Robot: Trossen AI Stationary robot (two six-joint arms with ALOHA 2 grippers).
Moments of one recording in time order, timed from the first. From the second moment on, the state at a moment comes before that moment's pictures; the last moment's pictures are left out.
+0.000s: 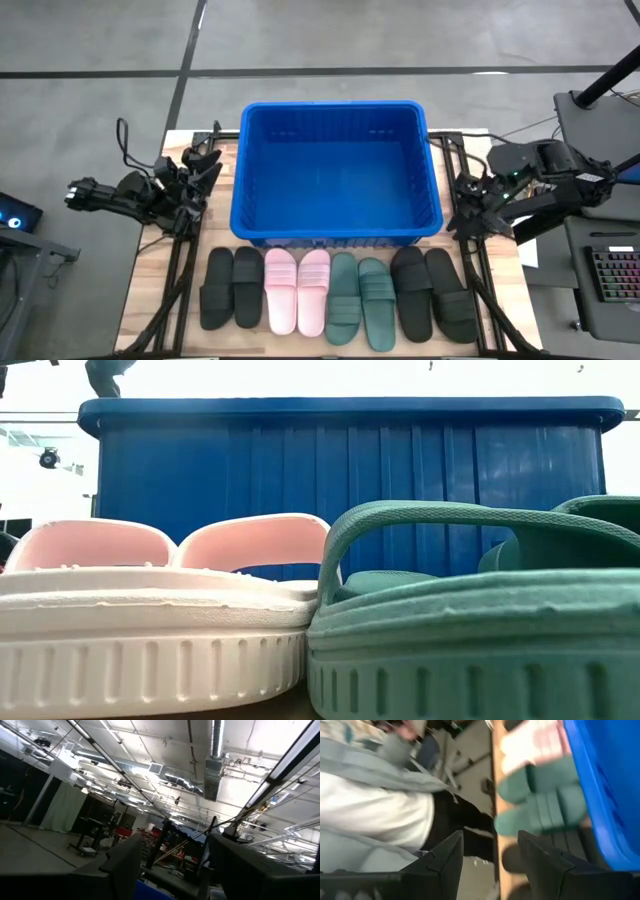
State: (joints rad) left arm -0.20 0.40 0.35 0.61 -0.62 -0.07; right arm 0.10 0.81 1.29 -1.17 -0.51 0.63
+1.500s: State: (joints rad) left arm -0.20 0.44 0.35 0.61 -0.79 -0.10; right arm 0.53 0.89 0.92 -1.12 -0.43 0.65
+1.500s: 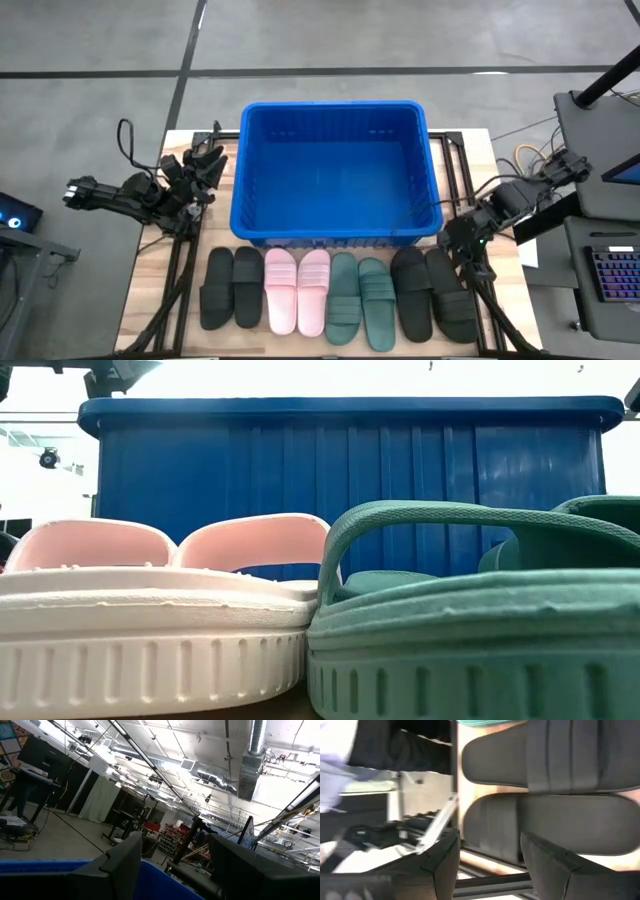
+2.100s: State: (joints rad) left arm -0.20 0.44 0.35 0.61 -0.79 -0.10; right arm 0.83 0.96 0.68 -0.84 -0.31 0.96
